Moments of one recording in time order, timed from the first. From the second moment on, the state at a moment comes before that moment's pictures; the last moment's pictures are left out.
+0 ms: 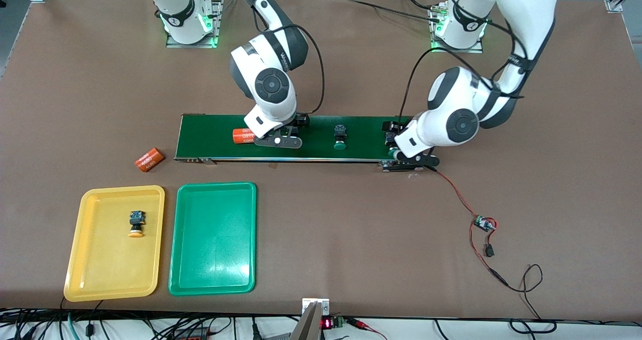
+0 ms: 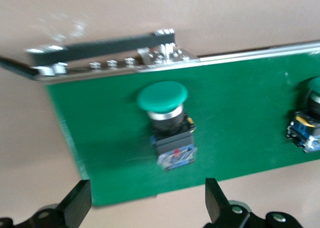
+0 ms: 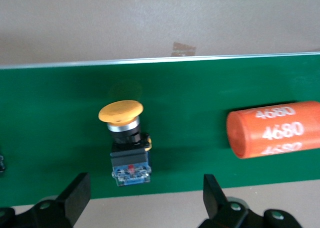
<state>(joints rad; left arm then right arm) 0.00 0.37 -0.41 -1.94 -0.16 2.01 -0.23 0.86 0.53 -0.18 -1.68 0.16 2.00 0.67</state>
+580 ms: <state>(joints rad) 0.09 0.08 -0.18 -1.92 -0.01 1.91 -0.03 0.85 0.58 -0.18 -1.74 0.15 2.15 0.67</state>
